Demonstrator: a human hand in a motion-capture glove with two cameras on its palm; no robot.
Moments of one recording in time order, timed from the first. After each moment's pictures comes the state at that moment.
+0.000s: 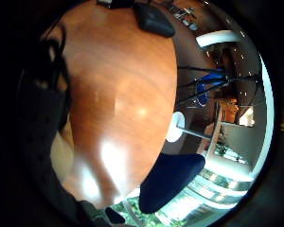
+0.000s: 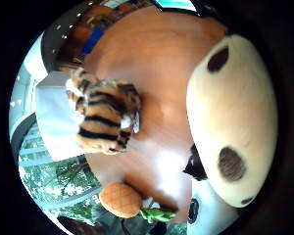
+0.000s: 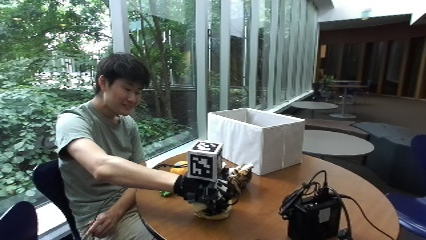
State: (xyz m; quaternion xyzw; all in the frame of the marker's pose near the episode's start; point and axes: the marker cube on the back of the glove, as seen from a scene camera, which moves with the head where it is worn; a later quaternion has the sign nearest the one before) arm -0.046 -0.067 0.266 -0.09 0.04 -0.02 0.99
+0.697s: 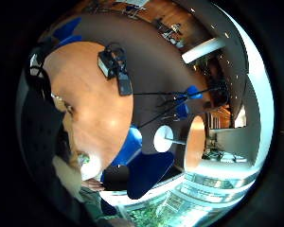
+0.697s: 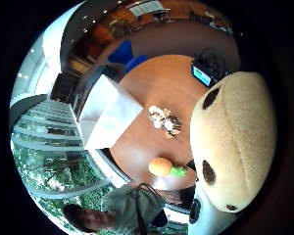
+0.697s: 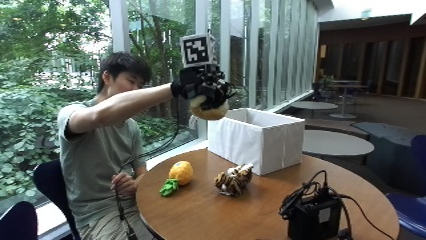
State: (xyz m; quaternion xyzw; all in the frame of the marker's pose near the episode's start) arm -0.140 -0.076 -0.021 0.01 0.08 -0.08 0.99
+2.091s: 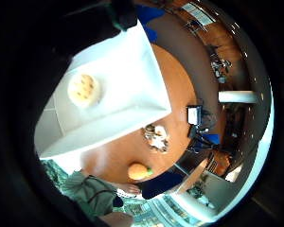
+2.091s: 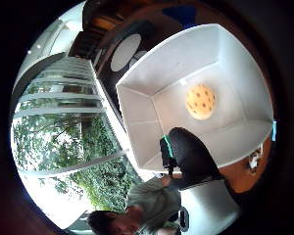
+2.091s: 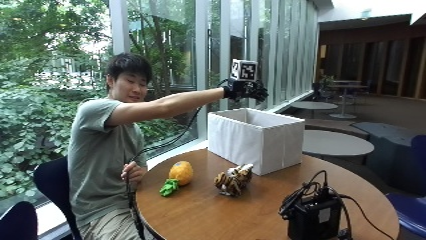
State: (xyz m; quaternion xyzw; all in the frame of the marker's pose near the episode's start) arm -0.485 -0.094 0.095 -0.11 0.12 -0.31 0.94
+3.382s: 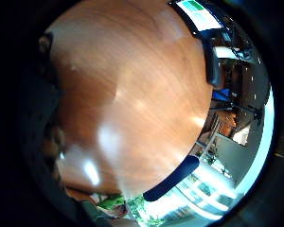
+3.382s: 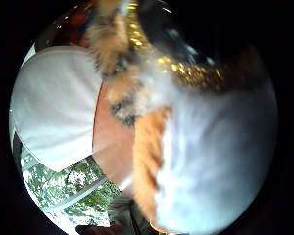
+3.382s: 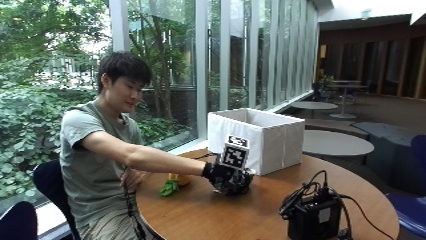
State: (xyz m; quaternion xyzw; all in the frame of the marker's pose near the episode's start) arm -0.169 -0.110 0.288 -0.16 0.01 -0.02 0.99
